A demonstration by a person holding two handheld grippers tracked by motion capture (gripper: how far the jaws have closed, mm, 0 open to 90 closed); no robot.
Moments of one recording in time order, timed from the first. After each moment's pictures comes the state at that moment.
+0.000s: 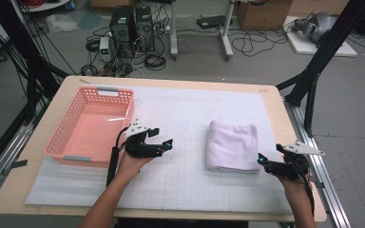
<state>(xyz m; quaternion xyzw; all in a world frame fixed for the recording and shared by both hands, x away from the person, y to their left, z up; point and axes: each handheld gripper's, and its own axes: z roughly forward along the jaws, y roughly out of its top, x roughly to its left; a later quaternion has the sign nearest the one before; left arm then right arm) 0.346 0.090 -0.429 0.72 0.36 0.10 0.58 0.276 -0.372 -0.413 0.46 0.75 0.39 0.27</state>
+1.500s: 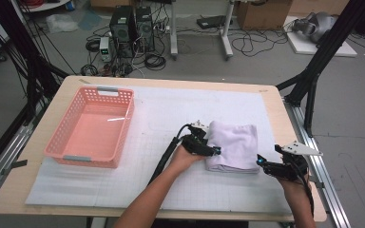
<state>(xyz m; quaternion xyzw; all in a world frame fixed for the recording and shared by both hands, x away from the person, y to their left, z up) 0.383 -0.061 -0.454 0.80 0.35 -0.04 0.48 0.275 -0.371 -0.415 0.46 0.75 0.39 0.27</state>
